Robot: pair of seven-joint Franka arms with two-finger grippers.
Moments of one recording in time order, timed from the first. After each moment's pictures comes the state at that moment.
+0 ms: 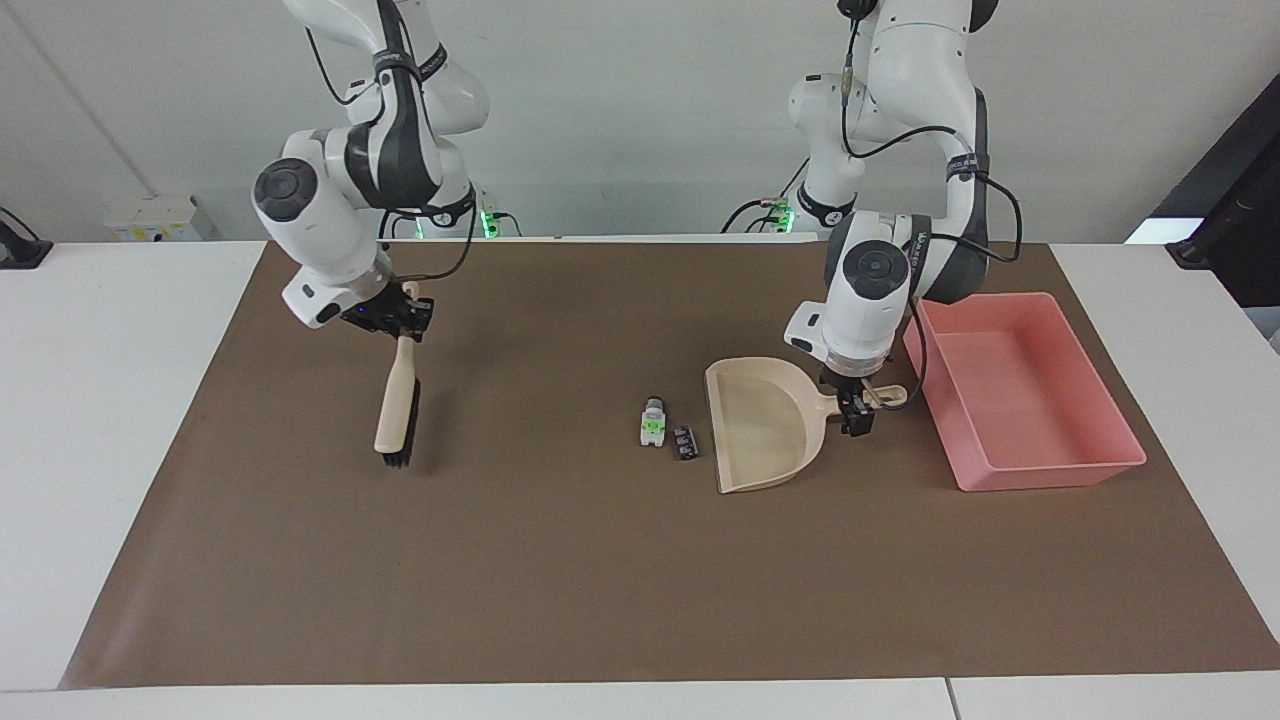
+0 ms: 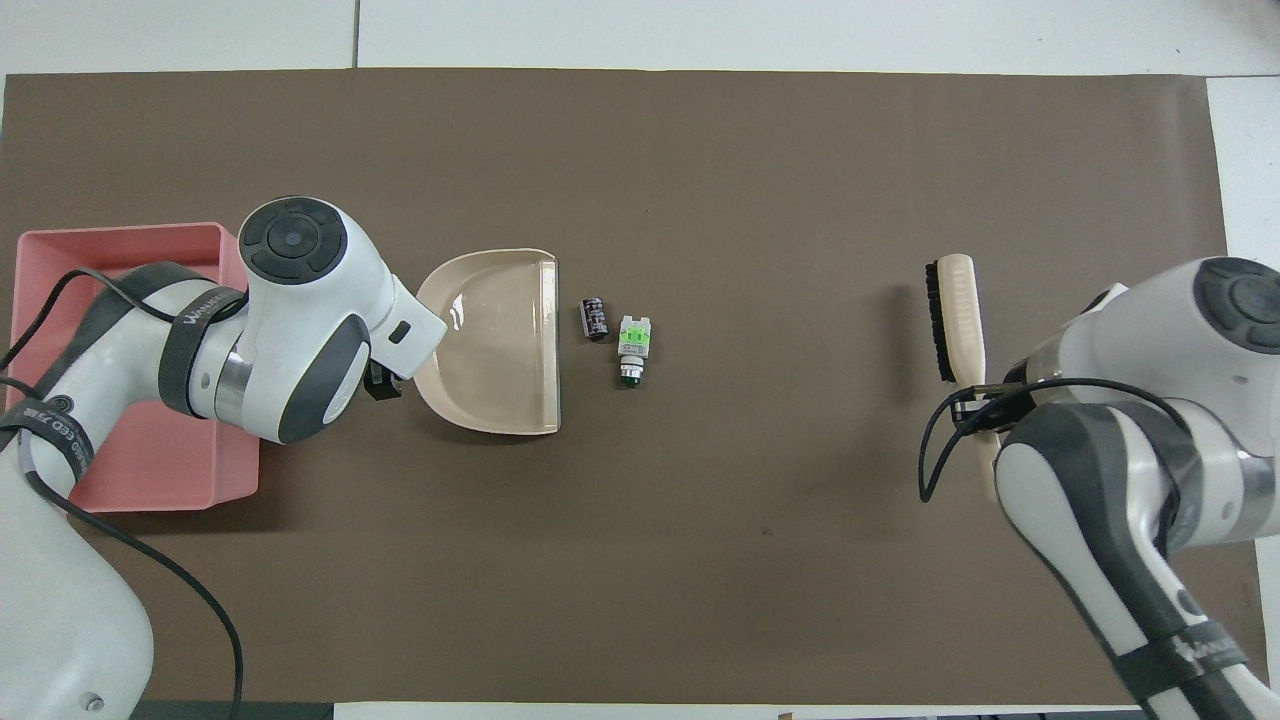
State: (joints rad) left arm -0.32 0.23 -0.04 -1.98 0.18 2.12 1.02; right arm 0.17 -0.09 -0.05 -2.23 -0.03 1.95 0.10
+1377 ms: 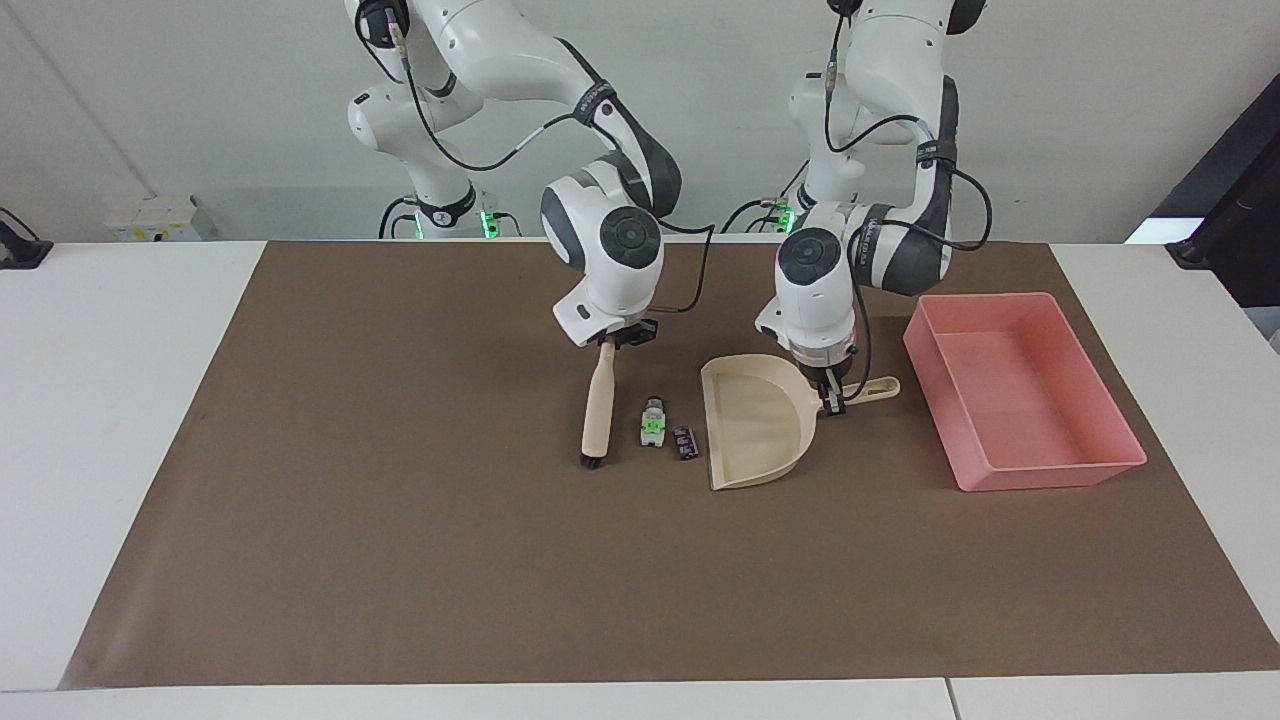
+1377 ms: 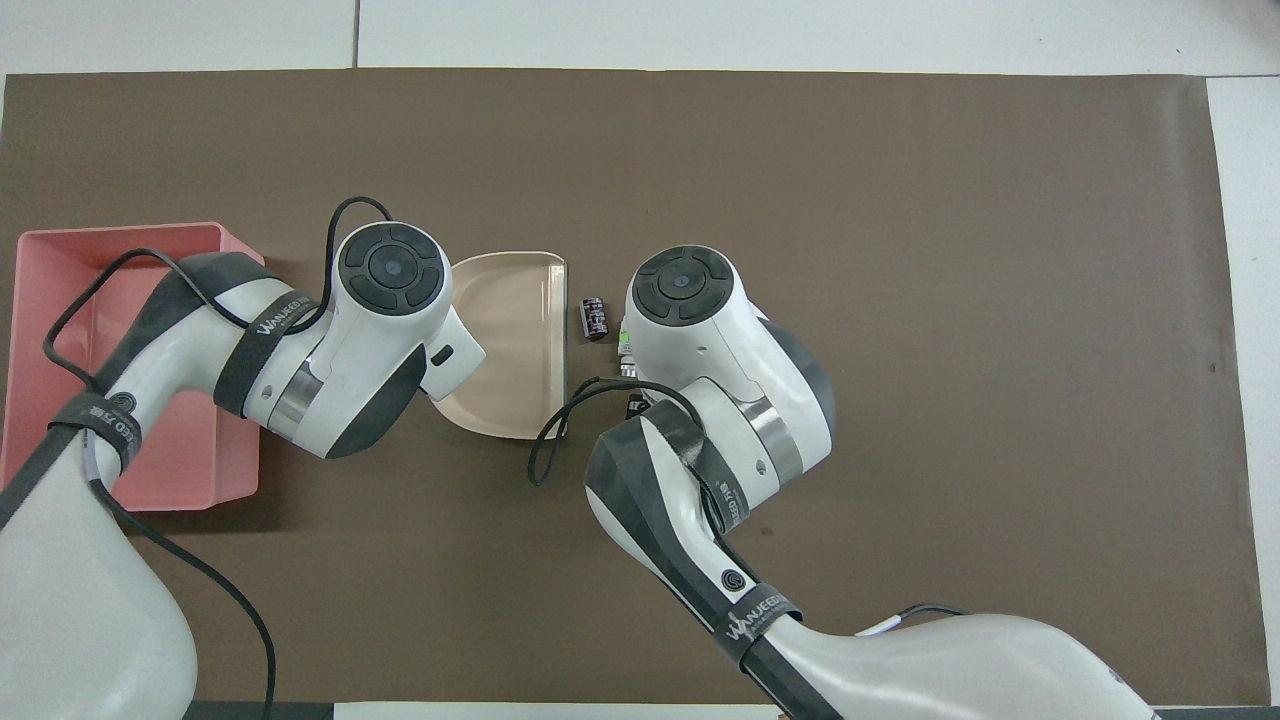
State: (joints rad) left arm -0.41 0.24 -0.03 -1.96 0.36 2.05 1.02; right arm 0.64 0.35 -0.03 -1.74 0.15 1.80 0.73
